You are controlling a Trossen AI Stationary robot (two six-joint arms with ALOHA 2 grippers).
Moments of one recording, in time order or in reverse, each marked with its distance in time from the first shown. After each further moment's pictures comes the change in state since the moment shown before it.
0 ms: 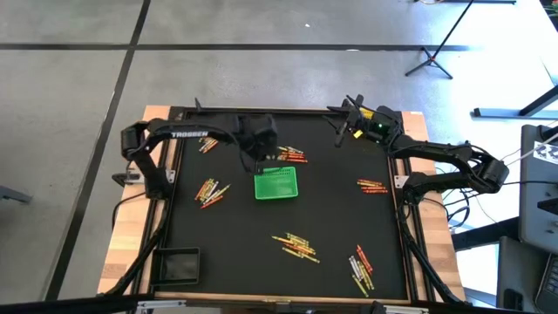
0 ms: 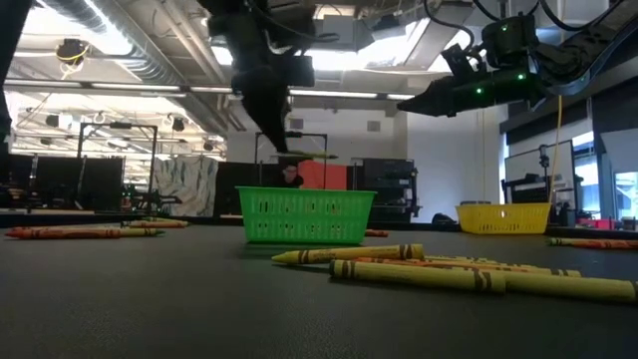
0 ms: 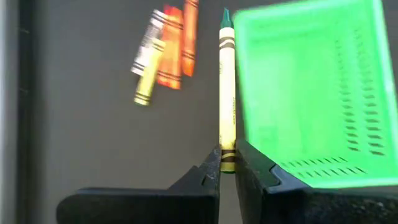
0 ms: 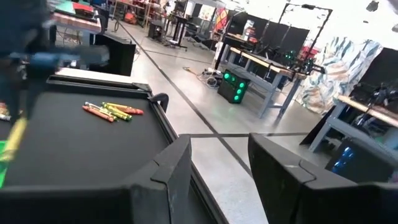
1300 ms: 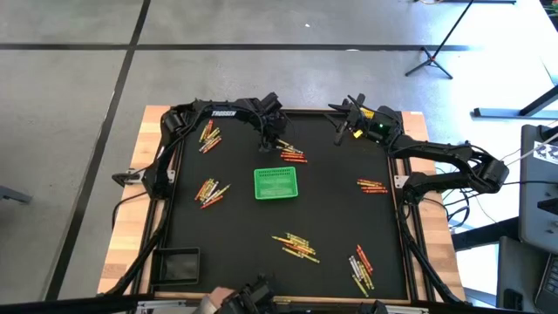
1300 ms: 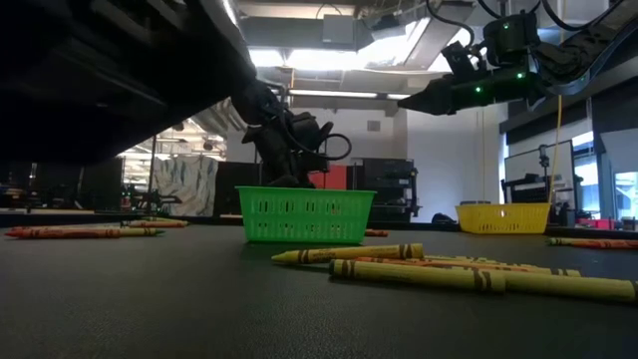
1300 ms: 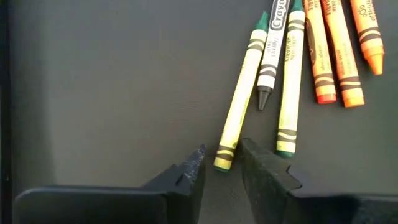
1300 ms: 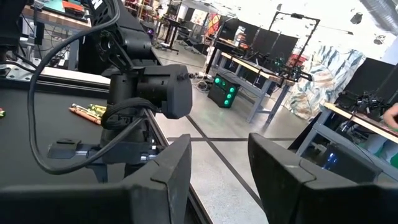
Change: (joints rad) left arm 0.362 0.461 0.145 0.331 0.276 0.458; right arm 0.000 -0.001 0.000 0.030 0.032 -0.045
